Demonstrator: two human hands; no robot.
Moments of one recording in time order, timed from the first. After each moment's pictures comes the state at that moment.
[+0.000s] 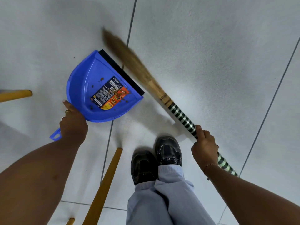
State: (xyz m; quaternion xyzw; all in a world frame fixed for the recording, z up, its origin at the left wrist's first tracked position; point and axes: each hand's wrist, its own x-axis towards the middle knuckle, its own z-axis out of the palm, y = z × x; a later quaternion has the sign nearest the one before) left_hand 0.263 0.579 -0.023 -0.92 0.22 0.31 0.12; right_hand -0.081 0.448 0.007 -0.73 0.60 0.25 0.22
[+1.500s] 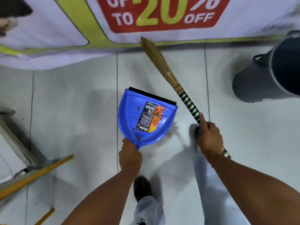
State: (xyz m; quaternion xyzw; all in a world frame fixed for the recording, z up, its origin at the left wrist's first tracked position) left_hand 0.077 0.369 0.291 -0.90 0.21 0.38 -0.01; right_hand -0.144 0.264 0.256 -0.69 0.68 0.06 0.24
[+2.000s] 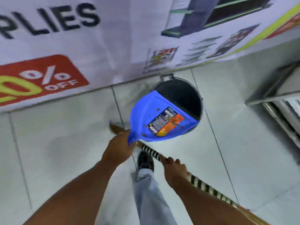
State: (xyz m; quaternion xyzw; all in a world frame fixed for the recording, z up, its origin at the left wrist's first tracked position) left_hand -0.214 0.007 0.331 -0.67 0.57 0.47 -0.01; right_hand -0.416 0.092 0.281 -0.64 0.65 0.31 0.26
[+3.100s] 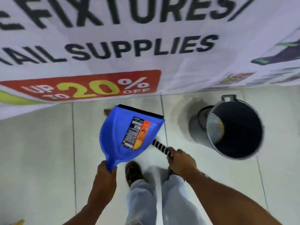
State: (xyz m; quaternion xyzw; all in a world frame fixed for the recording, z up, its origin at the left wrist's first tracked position) left_hand -0.002 0.109 0.331 -0.85 0.23 0.45 -0.11; right_hand -0.226 0.008 0.292 -0.68 0.59 0.26 0.34
